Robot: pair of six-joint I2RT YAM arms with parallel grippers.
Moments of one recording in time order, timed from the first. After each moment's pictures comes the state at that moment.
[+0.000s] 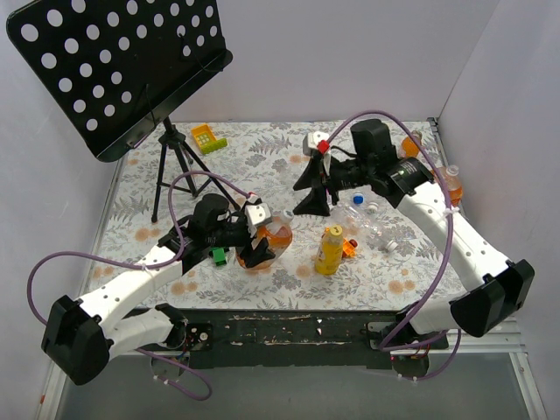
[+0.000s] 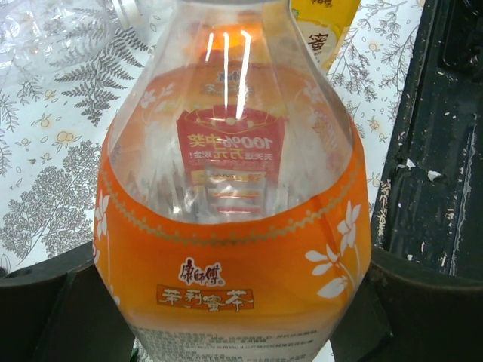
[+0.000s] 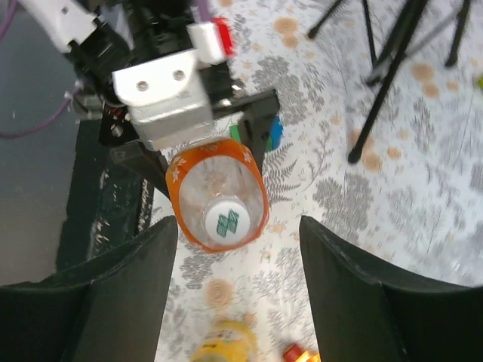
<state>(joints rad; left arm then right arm) -0.64 1.05 0.71 -0.20 0.57 0.29 0.60 1.40 1.48 -0.70 -0.98 -0.54</state>
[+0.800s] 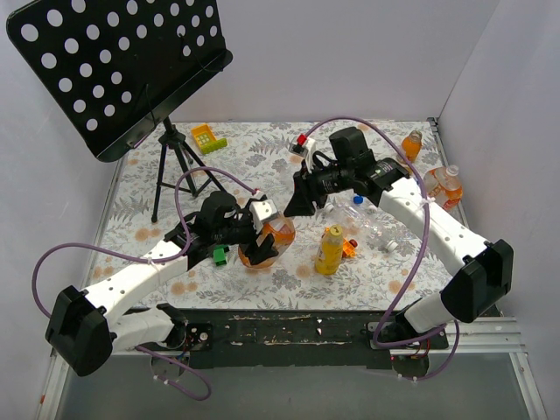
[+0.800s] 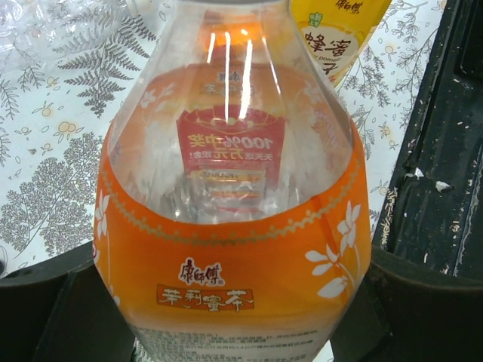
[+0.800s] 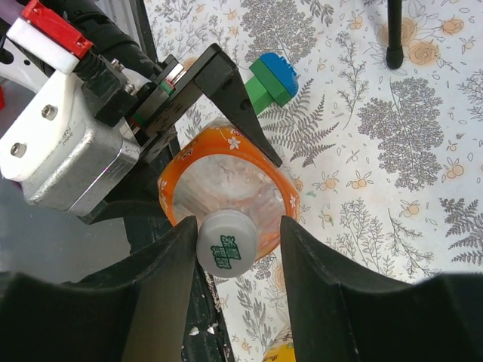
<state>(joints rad) -0.67 1.11 0.75 -0.21 0.49 0.24 0.63 1.47 1.41 -0.62 -0.78 -0.02</state>
